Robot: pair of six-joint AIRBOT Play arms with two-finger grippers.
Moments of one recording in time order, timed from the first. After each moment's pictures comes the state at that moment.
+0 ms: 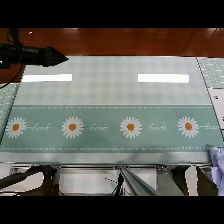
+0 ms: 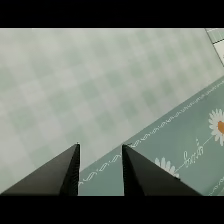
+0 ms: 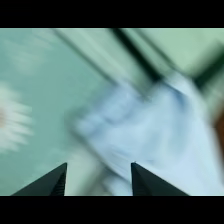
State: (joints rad) left arm 0.09 -1.31 1.42 0.66 -1.23 -1.00; right arm -0.85 -0.62 1.05 -1.56 1.53 1.50
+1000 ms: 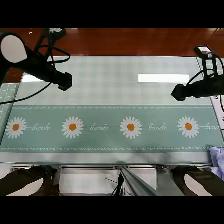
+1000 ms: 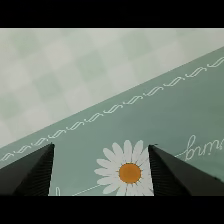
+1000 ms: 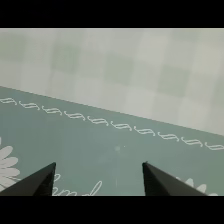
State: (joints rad) left arm -0.36 -1.24 1.45 1.63 -1.41 -1.47; right arm 0.04 -1.01 1.08 -1.45 1.19 1.42
